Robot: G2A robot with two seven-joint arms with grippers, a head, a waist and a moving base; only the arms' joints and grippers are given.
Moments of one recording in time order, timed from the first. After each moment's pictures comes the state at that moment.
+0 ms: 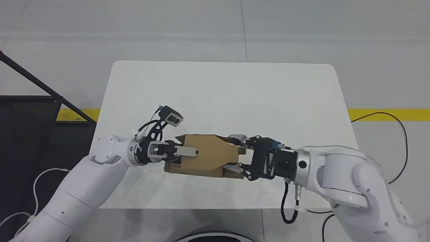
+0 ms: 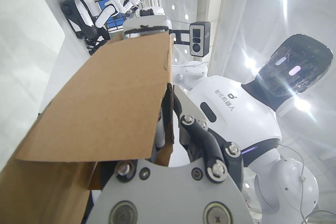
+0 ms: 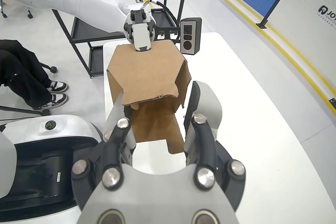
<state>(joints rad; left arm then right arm) 1.03 -0.92 -0.98 -1.46 -1.05 -0.47 -1.35 -1.17 -0.96 1.18 -2.13 -0.80 -0.72 0.59</state>
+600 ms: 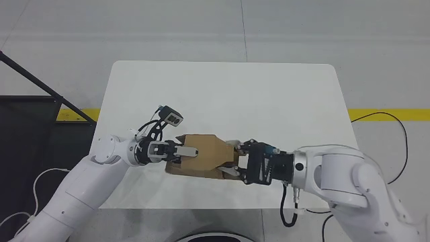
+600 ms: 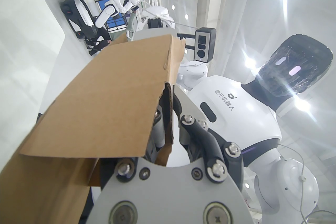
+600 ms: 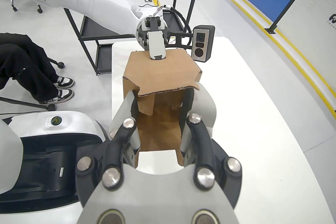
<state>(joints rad) 1.03 -0.92 -0.98 -1.46 -1.05 -0.47 -1.35 -1.14 -0.96 1.15 -2.15 -0.78 -0.73 0.62</state>
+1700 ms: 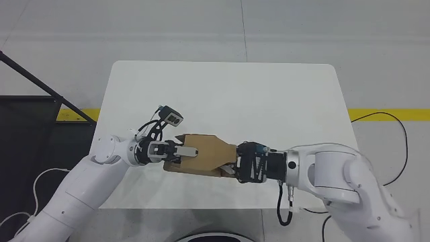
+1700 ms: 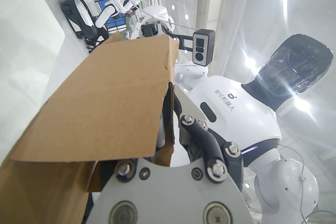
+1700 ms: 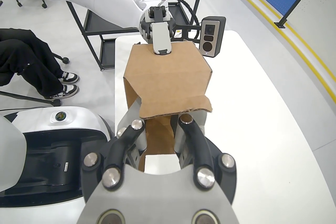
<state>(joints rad) 1.03 -0.92 -0.98 -1.46 -1.05 -0.47 -1.35 -1.09 -0.96 1.08 -2.11 -0.76 -0.72 0.65</state>
